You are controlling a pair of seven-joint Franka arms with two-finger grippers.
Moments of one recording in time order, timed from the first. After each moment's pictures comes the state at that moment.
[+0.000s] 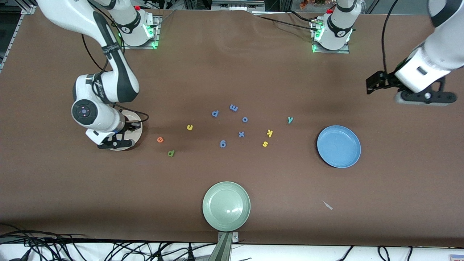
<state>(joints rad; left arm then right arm) -0.05 0.04 -0.08 -1.68 0.01 1.59 -0.07 0.29 0.42 -0.14 -1.92 0.00 2.15 0.05</state>
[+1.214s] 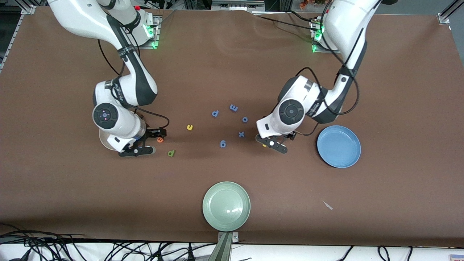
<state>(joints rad) -0.43 0.65 -0.12 -1.60 0.01 2.09 -0.07 0.32 0.53 0.00 -1.77 0.05 2.22 0.16</state>
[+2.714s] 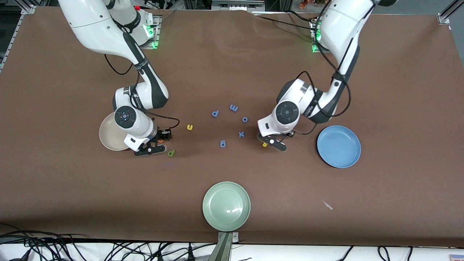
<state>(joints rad) -0.44 0.61 -0.08 -1.68 0.06 2.08 -0.05 0.34 0.61 -0.02 -1.88 0.05 2.44 0.10</state>
